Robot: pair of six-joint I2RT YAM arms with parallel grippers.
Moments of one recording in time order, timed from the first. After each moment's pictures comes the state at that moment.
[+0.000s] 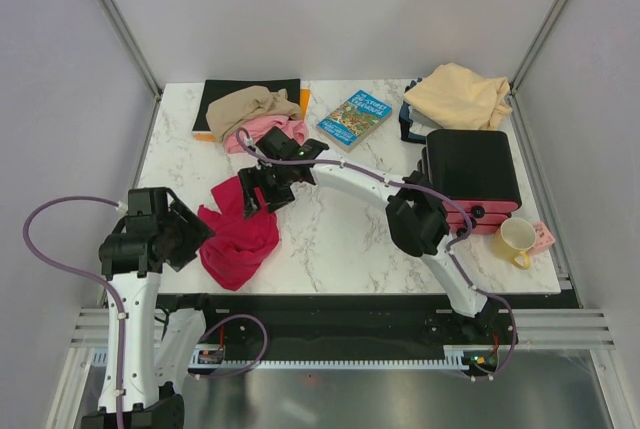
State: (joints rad) left arm 0.10 0.70 0.95 -1.27 0.01 -0.75; right arm 0.93 2.30 2.05 -0.70 -0.42 0.53
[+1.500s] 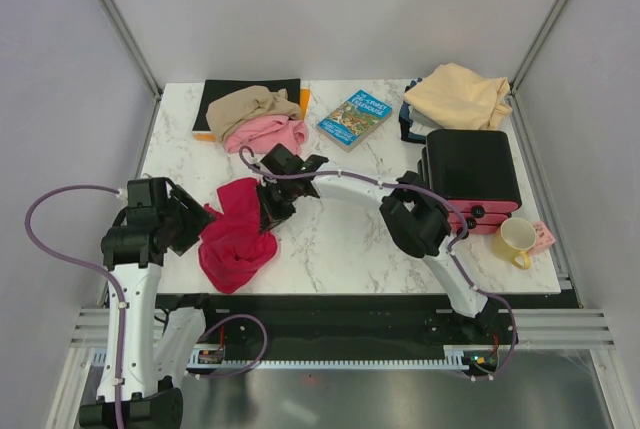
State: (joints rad) left arm 0.10 0.74 0.95 -1.13 0.04 -0.75; right arm 0.93 2.32 1.88 -0.54 -0.49 0.54
